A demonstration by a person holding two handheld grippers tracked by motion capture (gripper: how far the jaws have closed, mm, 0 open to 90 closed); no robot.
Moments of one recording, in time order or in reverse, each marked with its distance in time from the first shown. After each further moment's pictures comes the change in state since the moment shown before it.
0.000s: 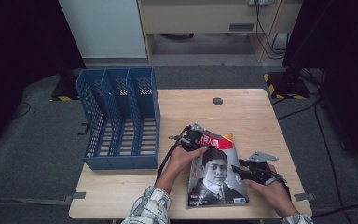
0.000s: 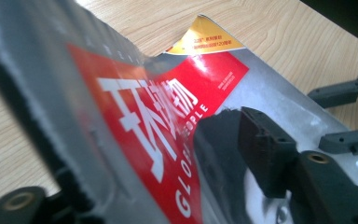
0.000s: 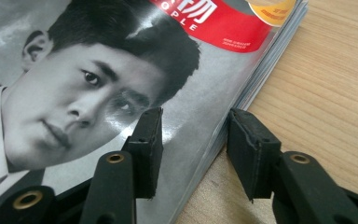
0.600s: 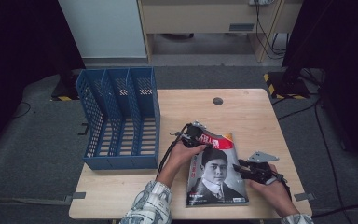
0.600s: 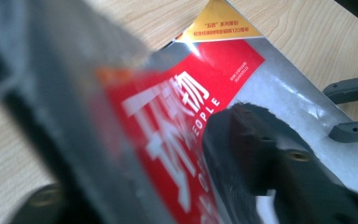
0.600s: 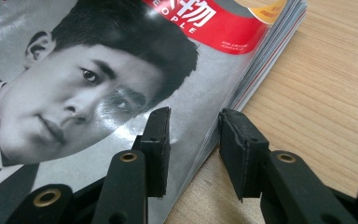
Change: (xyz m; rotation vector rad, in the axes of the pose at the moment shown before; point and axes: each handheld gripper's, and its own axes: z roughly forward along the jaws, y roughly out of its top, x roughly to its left) left arm 0.011 0.006 0.004 0.073 -0.016 -0.018; right arm -0.002 0.000 -0.001 -0.001 -0.002 -0.015
